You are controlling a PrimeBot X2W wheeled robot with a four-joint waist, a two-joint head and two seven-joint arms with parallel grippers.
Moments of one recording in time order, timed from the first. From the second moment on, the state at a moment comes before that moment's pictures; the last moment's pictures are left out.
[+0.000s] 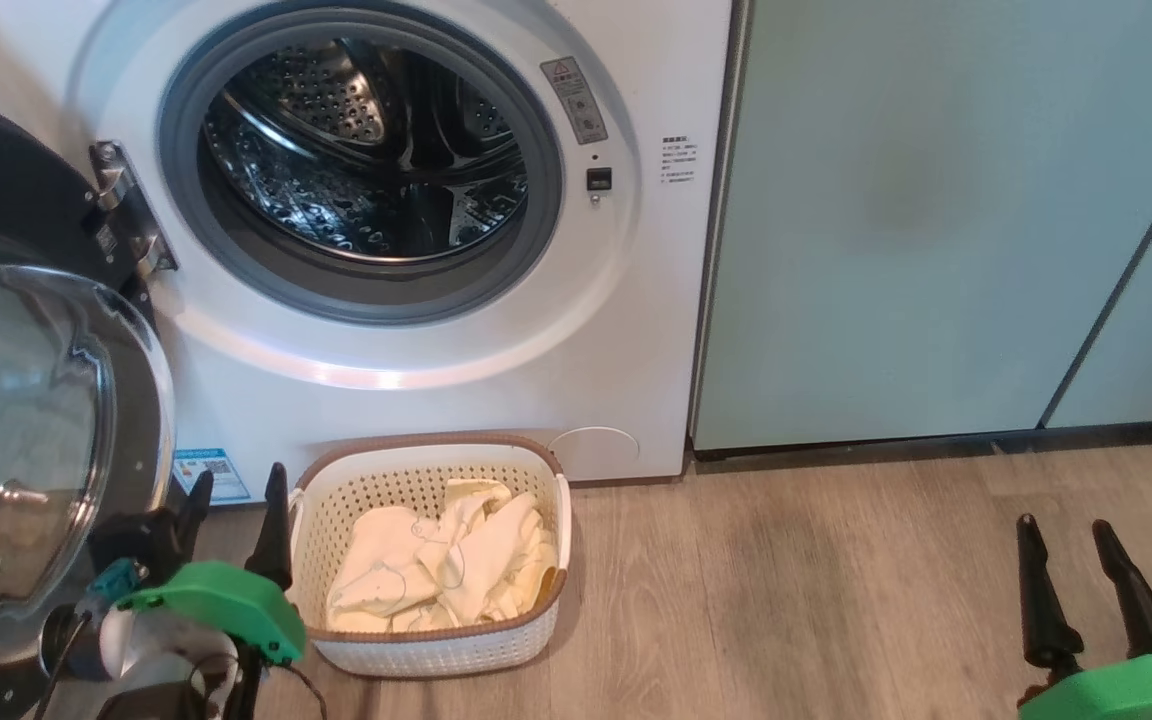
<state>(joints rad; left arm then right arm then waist) -0.13 0.15 0.06 0.45 -0.28 -0.03 -0.25 0.04 -0.16 0.09 0.22 0.38 0.13 -0.25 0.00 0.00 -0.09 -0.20</state>
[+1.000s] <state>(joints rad) -0.15 0.14 0.09 0.50 -0.28 -0.09 -0.25 0.06 -0.16 0.08 0.22 0.37 0.13 -0.25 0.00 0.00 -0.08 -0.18</state>
